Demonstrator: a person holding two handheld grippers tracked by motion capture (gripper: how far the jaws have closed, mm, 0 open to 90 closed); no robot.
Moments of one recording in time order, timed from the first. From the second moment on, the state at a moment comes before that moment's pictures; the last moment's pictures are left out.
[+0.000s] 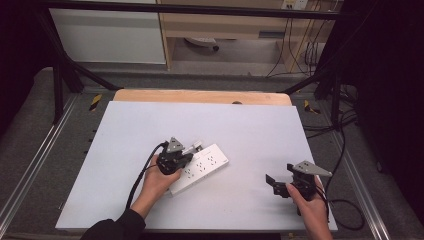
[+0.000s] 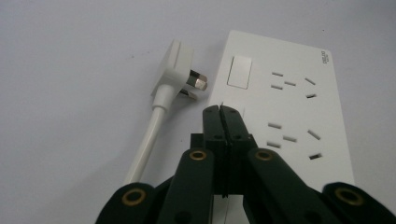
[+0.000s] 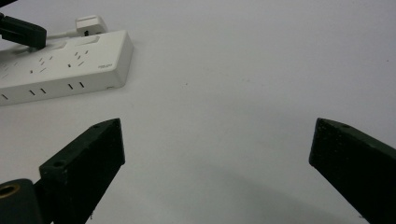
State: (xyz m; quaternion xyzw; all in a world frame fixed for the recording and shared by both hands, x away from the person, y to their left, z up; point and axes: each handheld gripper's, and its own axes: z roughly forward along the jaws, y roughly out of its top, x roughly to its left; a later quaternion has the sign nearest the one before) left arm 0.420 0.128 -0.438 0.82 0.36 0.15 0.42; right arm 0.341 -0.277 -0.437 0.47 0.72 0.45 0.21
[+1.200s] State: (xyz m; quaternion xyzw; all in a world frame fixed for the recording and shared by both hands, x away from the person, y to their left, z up) left arm 0.413 0.126 -0.433 0.81 0.35 0.16 0.45; right arm 0.341 -0.278 -0.436 0.47 0.72 0.46 0.22
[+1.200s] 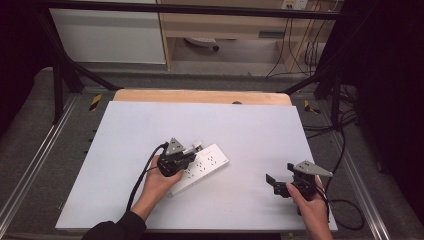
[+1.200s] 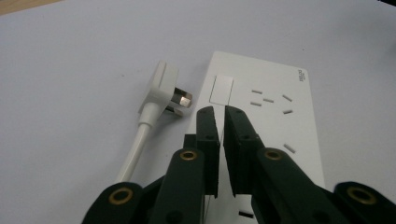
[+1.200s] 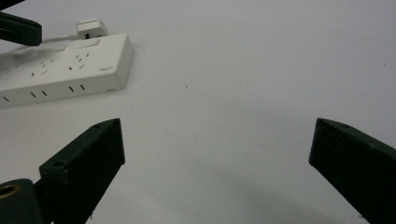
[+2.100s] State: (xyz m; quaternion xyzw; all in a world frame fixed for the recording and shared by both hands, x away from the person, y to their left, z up) left arm 0.409 0.124 -0.424 0.77 0.36 0.17 0.50; right arm 0.341 -0.278 -0.435 0.47 0.72 0.46 0.21
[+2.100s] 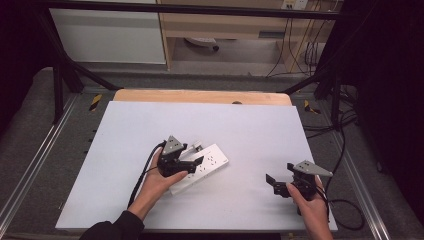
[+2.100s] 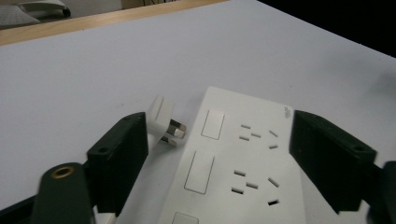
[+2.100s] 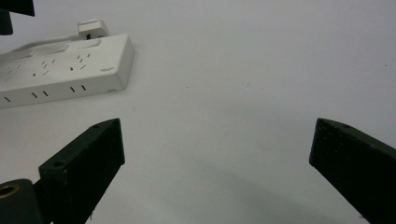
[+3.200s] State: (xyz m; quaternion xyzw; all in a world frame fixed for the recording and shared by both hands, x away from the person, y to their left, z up) left arm 0.361 0.193 -0.390 0.72 0.37 0.19 0.55; right arm 0.341 -0.278 -0.435 0.47 0.72 0.46 0.21
